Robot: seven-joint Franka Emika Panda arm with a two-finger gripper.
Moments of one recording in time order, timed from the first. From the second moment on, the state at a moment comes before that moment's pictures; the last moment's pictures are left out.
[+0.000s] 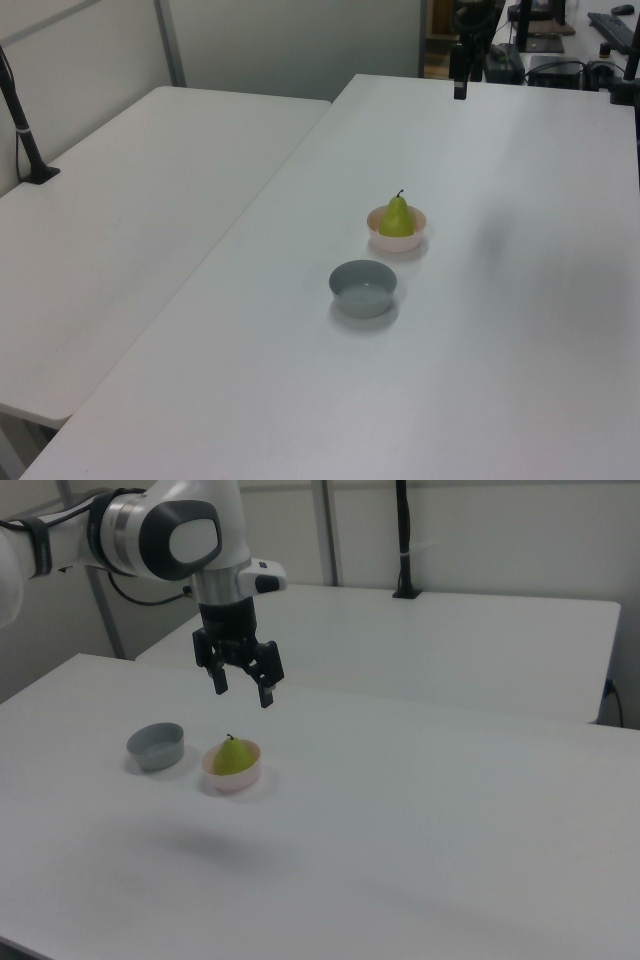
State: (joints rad) arm 0.02 0.12 -0.13 -1.60 0.01 1.69 -0.04
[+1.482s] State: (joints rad) arm 0.27 0.32 -0.16 -1.60 0.01 1.92 -0.03
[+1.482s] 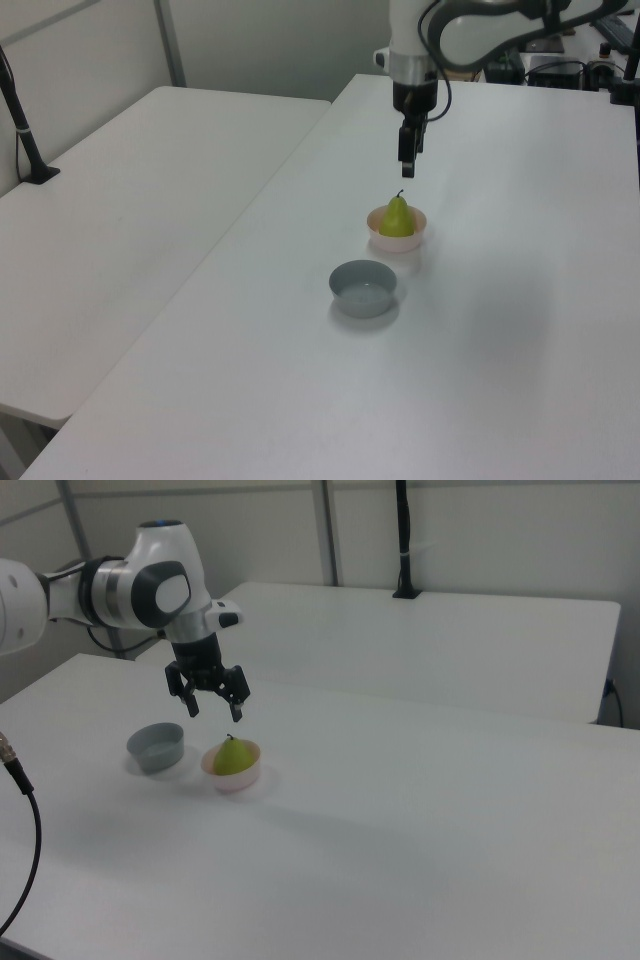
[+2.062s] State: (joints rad) arm 0.30 0.45 -0.16 -1.60 0.01 2.02 -0.02
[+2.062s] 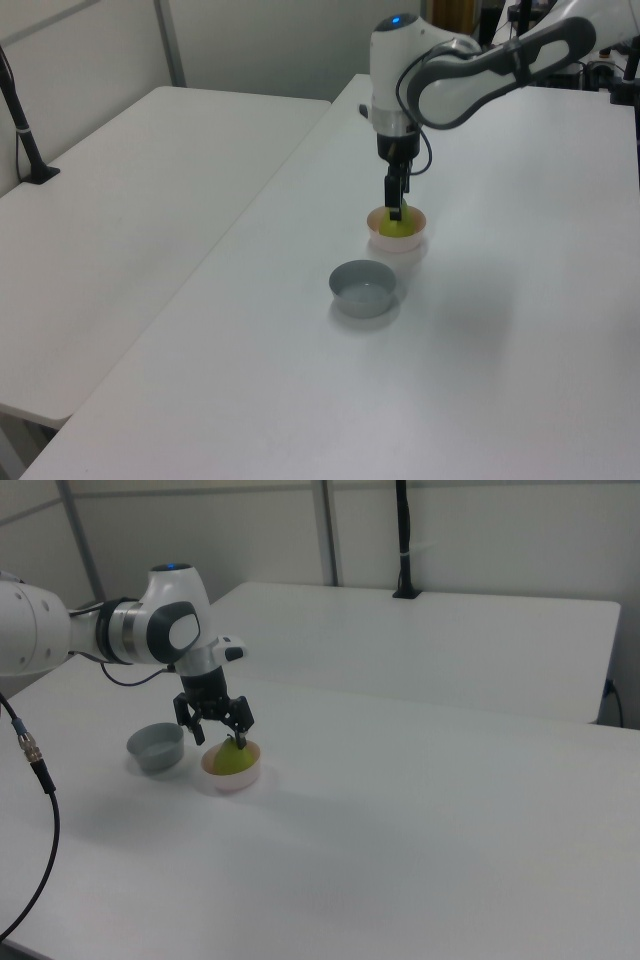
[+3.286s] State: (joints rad) arm 0.32 0.51 -0.18 -1.58 0.00 2.06 -0.02
